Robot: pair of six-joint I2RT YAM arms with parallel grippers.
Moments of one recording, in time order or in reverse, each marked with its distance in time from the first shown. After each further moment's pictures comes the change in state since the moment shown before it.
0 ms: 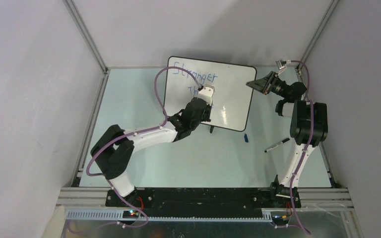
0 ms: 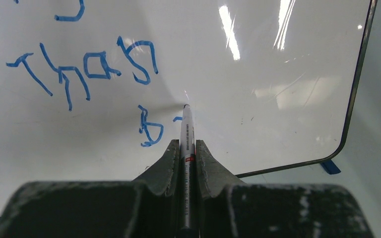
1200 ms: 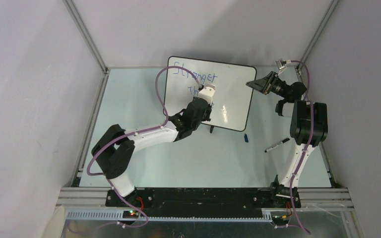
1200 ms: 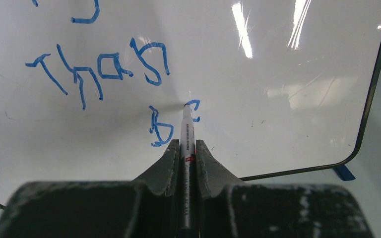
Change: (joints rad) left arm -0.003 0.014 0.026 -0.021 -0.057 0.018; right arm 0.000 0.000 0.000 0.000 0.000 -0.002
